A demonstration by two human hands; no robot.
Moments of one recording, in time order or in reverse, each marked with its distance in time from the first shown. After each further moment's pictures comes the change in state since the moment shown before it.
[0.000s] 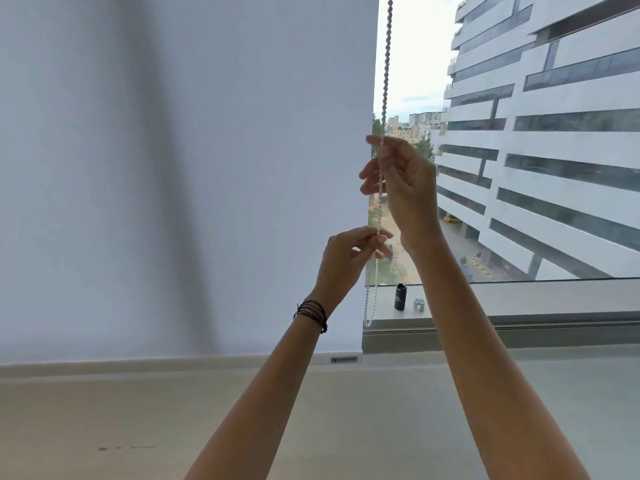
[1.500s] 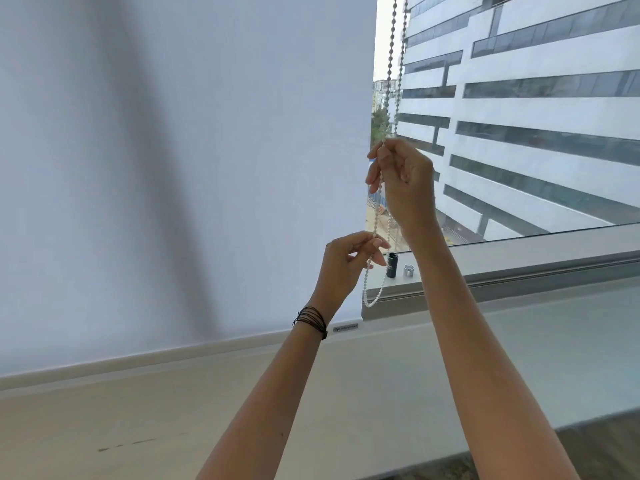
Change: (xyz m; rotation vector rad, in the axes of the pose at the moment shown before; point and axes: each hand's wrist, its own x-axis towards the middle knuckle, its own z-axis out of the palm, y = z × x) left_hand -0.043 -0.007 -0.019 -0.282 -0.155 -0.190; right_hand -0.024 0.014 0.014 -0.258 0.049 0.000
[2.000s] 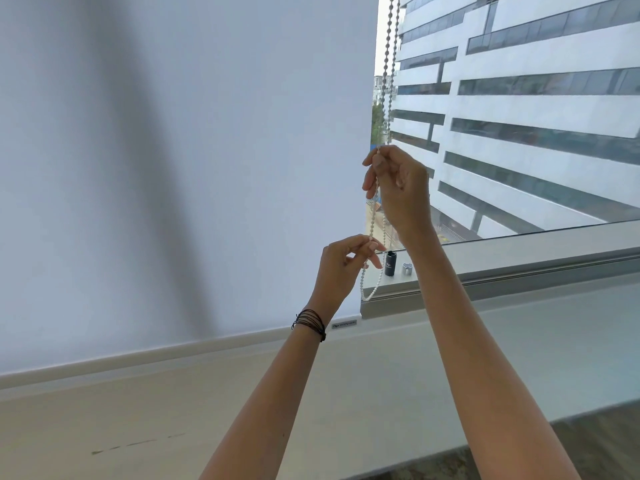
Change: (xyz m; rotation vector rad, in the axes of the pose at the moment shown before) left_hand 0.001 -0.015 -0.002 0.022 0.013 -0.005; right_hand -0.004 0.014 0.006 -0.028 -0.025 0.022
